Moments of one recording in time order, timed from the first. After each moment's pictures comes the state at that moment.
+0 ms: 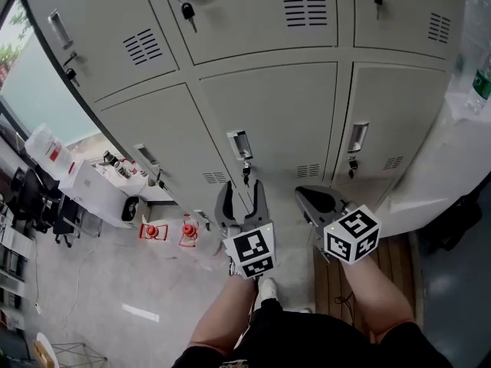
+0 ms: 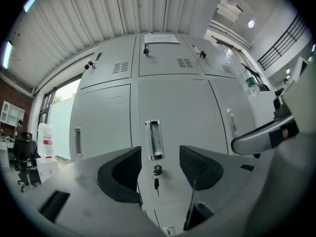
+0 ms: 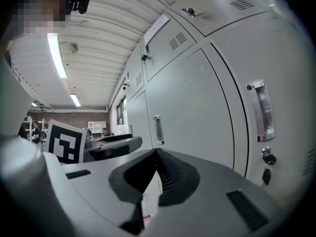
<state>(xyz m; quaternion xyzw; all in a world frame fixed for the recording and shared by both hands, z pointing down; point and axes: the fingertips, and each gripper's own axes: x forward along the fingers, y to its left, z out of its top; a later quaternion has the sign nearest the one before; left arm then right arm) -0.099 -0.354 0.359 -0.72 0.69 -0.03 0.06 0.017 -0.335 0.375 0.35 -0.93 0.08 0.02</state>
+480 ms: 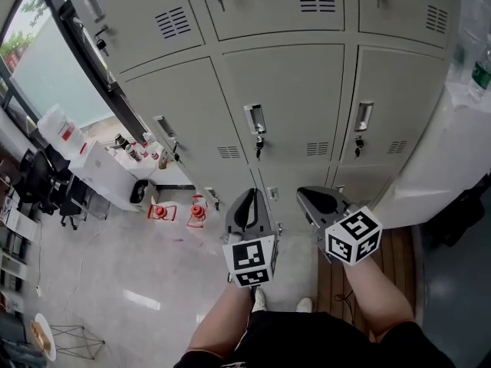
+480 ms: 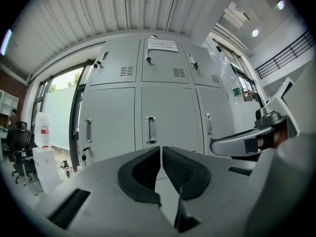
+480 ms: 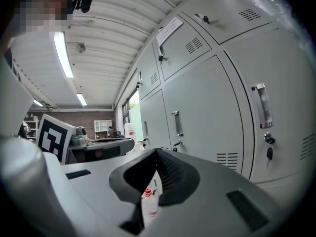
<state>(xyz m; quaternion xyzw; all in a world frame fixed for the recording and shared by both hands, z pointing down) -0.100 -0.255 0.377 -0.76 0.65 -0.04 0.01 -0.004 -0.258 0.385 0.33 -0.94 0.08 0.03</state>
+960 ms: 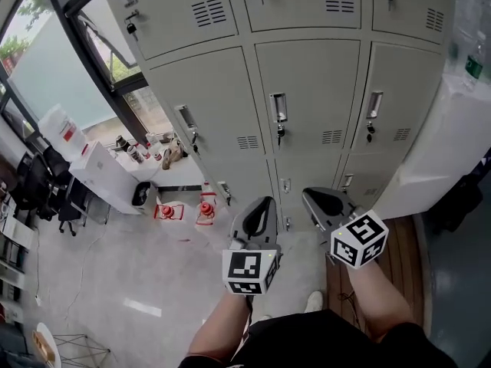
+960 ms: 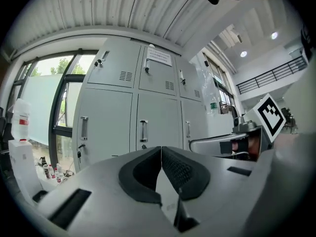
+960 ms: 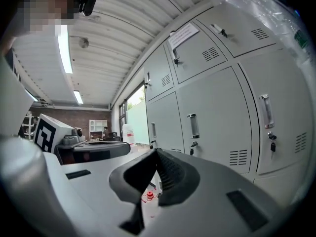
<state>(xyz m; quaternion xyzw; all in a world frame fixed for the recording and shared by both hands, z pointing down) -0.138 -0.182 0.371 -0.84 0.55 -0.01 0.00 -0.062 -0.196 0.373 0.36 -0.93 0.06 0.02</state>
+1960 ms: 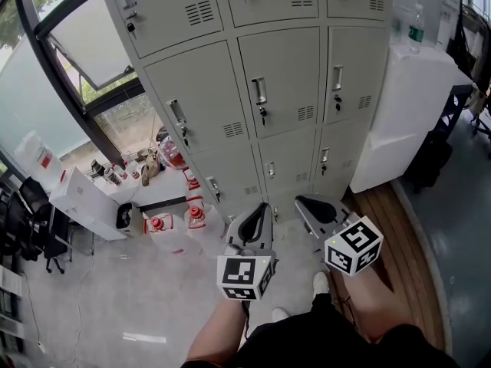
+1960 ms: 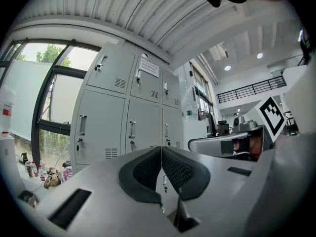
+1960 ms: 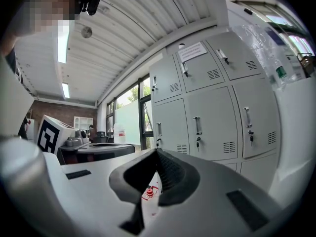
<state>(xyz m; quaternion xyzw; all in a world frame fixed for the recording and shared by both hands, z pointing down) -0.183 -0.065 0.379 -0.90 0.44 0.01 -0.01 -0.115 -0.057 0.375 0.45 -0.89 0.04 0.02</state>
